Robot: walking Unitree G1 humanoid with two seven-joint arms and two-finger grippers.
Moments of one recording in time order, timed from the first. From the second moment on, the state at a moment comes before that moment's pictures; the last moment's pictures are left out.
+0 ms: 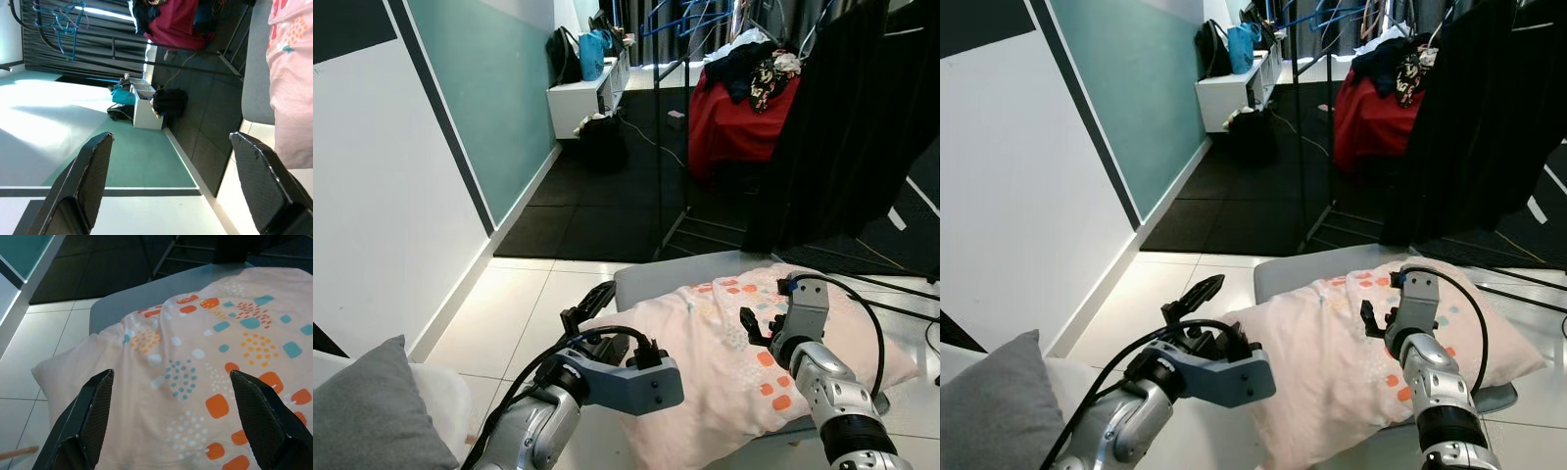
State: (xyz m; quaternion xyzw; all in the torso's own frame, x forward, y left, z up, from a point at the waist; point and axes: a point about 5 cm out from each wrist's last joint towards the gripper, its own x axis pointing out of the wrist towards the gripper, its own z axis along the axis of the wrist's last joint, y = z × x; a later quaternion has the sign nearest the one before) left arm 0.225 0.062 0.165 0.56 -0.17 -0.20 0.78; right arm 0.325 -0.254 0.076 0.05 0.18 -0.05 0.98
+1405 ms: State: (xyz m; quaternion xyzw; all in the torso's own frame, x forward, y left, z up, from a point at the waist) left arm 0.301 0.179 0.131 -0.07 0.17 -0.13 0.97; right arm 0.329 -0.244 0.078 0.05 0.17 -0.02 0.98
